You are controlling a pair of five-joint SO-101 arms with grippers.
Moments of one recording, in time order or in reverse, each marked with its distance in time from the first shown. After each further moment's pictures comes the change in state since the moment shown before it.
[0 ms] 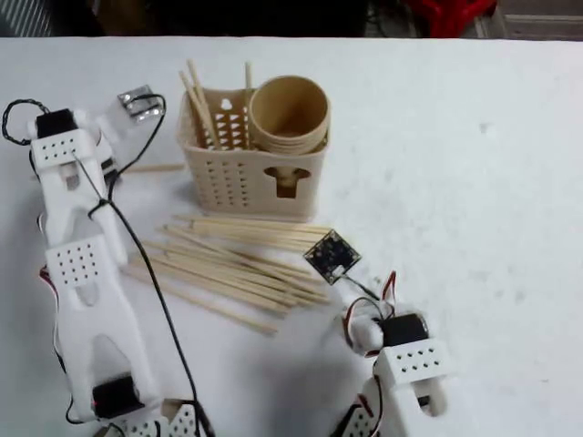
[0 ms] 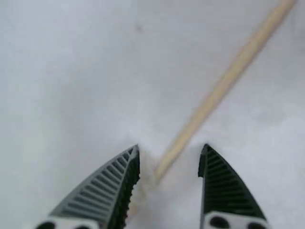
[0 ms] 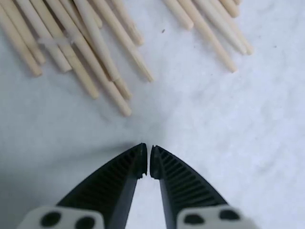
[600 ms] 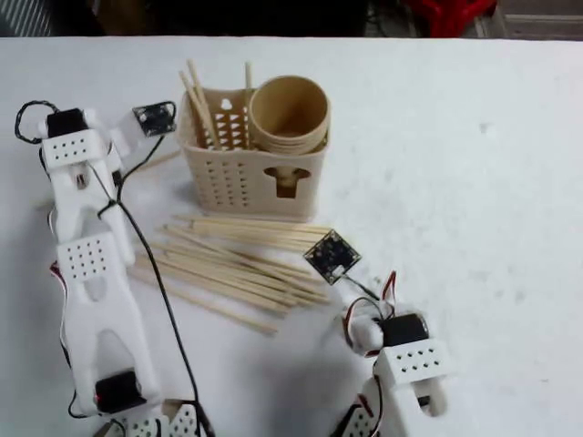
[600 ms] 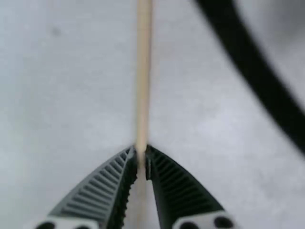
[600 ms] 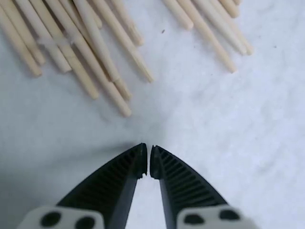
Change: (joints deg) left arm 1.1 2.4 -6.9 15.5 -1.8; right arm 0.0 0.0 0.0 0.0 0.0
